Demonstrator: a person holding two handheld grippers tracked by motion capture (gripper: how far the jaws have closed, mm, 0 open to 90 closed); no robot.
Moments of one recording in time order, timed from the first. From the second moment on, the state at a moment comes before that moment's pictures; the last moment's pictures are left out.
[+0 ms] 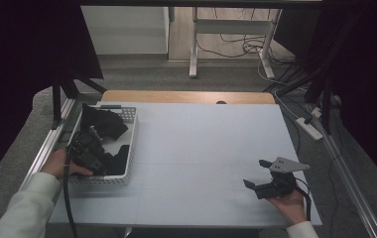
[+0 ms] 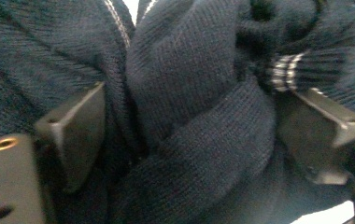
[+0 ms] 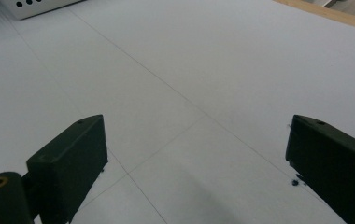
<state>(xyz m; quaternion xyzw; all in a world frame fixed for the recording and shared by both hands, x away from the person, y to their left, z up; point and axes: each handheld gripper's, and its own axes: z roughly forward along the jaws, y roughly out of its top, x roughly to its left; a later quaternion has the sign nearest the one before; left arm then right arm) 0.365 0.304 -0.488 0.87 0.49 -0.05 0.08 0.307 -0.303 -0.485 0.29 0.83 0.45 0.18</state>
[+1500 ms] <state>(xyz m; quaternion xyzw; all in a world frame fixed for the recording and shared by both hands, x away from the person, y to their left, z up) 0.338 0.330 -0.474 0.84 0.50 0.01 0.22 0.307 -0.304 -0.487 0.29 0.83 0.44 0.18</state>
